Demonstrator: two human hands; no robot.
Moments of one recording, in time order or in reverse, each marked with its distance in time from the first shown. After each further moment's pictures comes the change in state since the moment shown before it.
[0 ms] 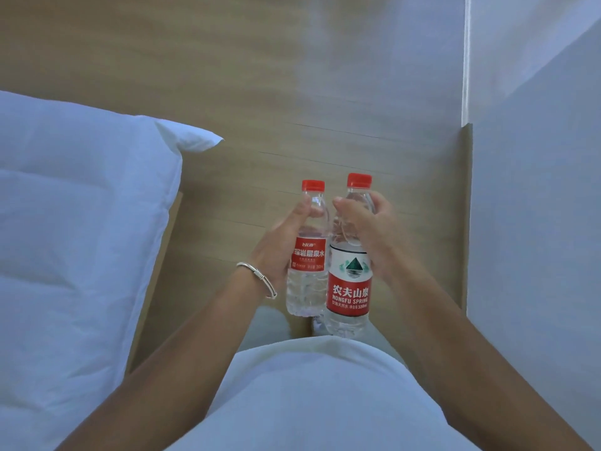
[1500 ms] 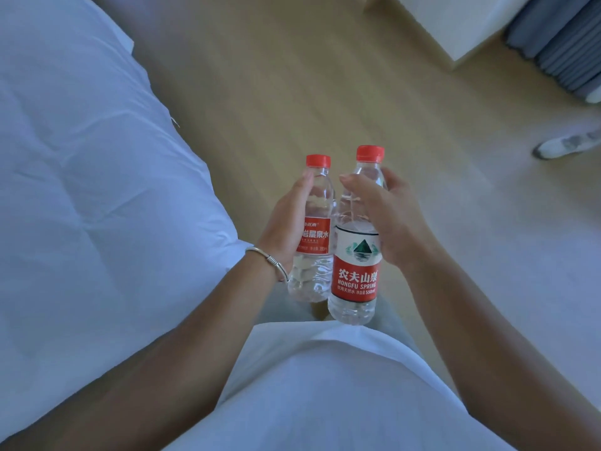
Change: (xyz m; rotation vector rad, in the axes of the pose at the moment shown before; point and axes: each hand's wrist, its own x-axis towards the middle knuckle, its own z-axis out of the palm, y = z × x) left_hand 0.419 0.482 -0.388 -0.540 0.725 0.161; right_hand 0.619 -0.419 0.431 -0.353 -0.726 -0.067
